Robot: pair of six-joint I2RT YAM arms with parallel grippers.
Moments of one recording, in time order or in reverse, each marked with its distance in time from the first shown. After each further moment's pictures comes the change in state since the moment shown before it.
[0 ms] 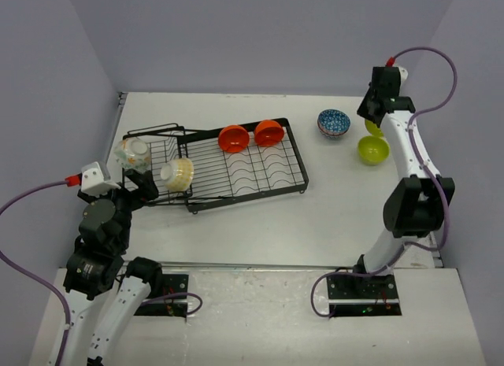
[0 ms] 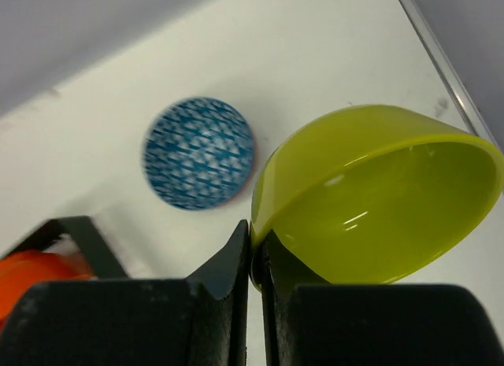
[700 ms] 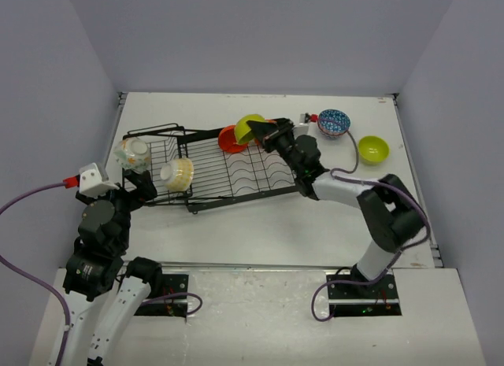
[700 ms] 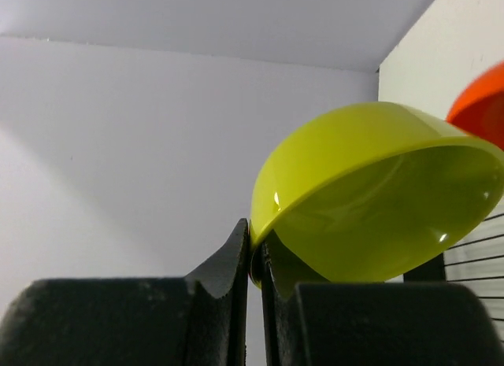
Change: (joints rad) left arm 0.000 -0.006 0.000 -0.001 -0.023 0.000; right arm 0.629 0.122 -0.728 1.563 -0.199 1.132
